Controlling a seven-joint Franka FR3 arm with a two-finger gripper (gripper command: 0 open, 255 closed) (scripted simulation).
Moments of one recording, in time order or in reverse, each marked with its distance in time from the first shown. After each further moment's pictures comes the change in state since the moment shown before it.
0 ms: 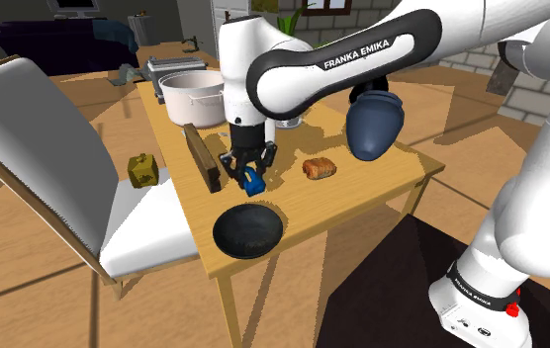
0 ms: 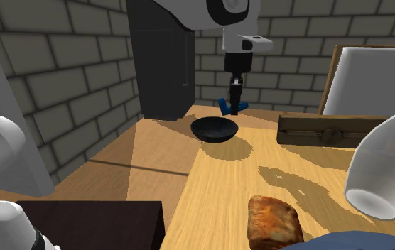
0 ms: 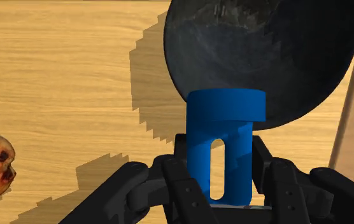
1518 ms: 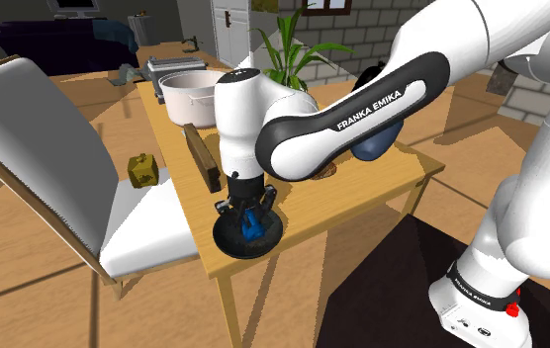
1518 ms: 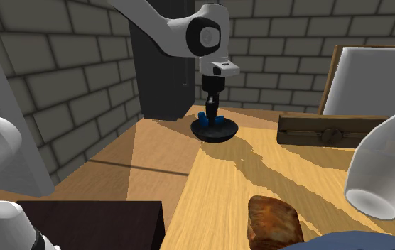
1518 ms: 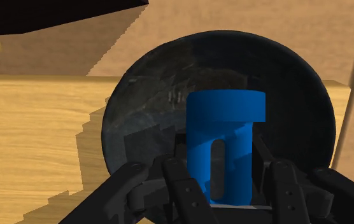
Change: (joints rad) arm 0.076 0.012 0.063 -0.167 -0.020 0.172 0.159
